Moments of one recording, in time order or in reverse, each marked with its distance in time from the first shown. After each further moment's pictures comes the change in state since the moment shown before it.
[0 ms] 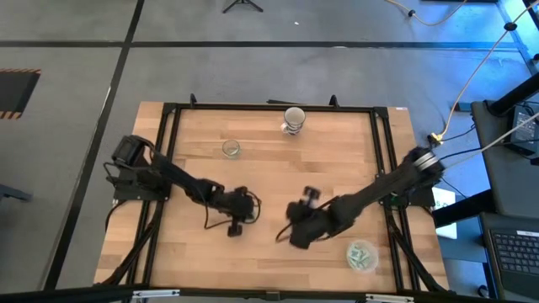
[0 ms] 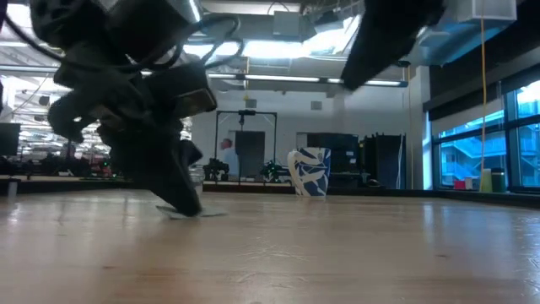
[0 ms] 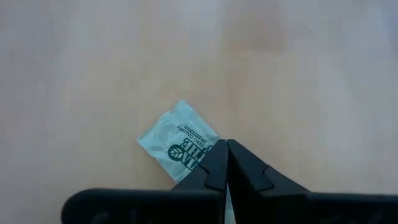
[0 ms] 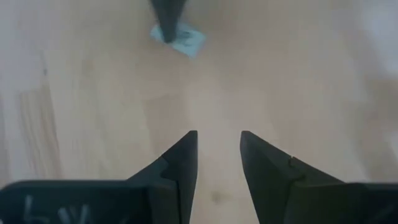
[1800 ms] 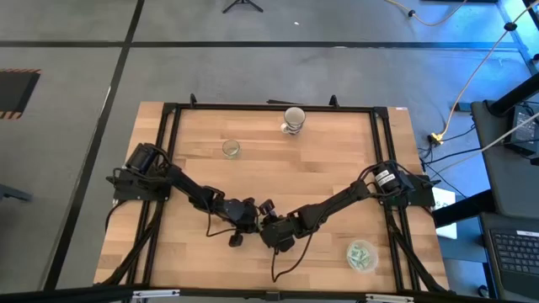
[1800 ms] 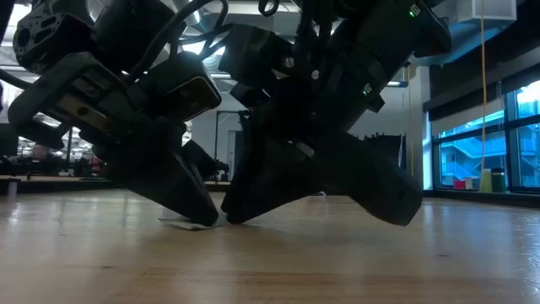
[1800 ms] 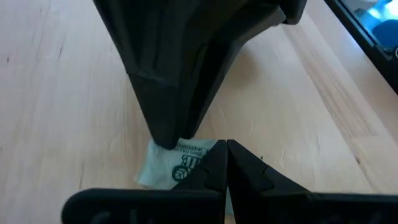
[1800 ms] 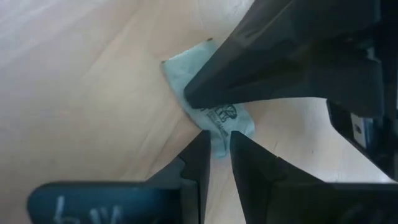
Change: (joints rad) left arm -0.057 0.140 -0.007 0.438 0.083 0.032; right arm -0.099 0.428 0.003 0.614 -0.132 -1.087
